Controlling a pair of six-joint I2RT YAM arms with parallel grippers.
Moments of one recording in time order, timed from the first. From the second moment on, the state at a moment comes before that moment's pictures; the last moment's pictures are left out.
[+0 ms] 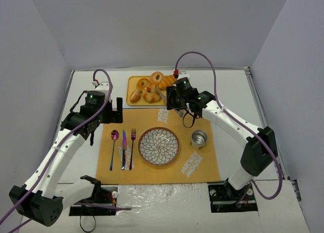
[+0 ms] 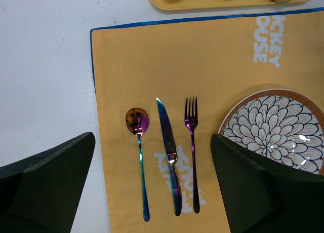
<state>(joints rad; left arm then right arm) -0.35 1.07 1.13 -0.78 -0.14 -0.22 0.64 1.59 1.36 -0.50 0.18 0.41</state>
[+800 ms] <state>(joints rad) -0.35 1.07 1.13 -0.78 -0.14 -0.22 0.67 1.84 1.51 -0.48 0.18 0.43</state>
